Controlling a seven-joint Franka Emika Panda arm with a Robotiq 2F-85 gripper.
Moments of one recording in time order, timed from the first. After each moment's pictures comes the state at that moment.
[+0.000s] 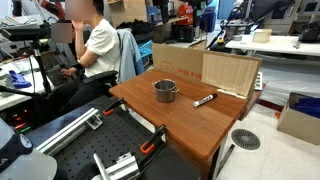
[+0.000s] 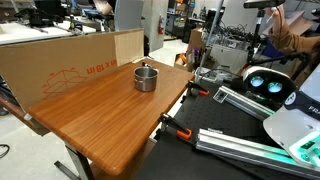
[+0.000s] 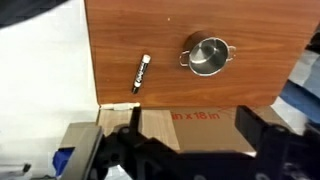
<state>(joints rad) -0.01 -0.36 -0.29 -2.48 0.10 2.33 -0.46</state>
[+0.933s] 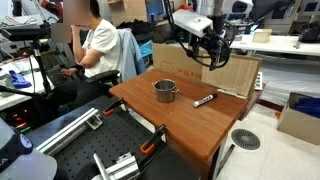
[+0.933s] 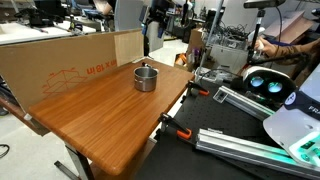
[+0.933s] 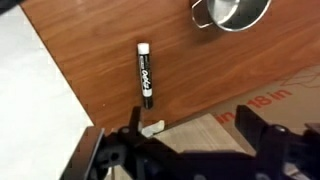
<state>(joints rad) -0.05 0.28 -0.21 -2.10 0.35 2.42 -0.20</state>
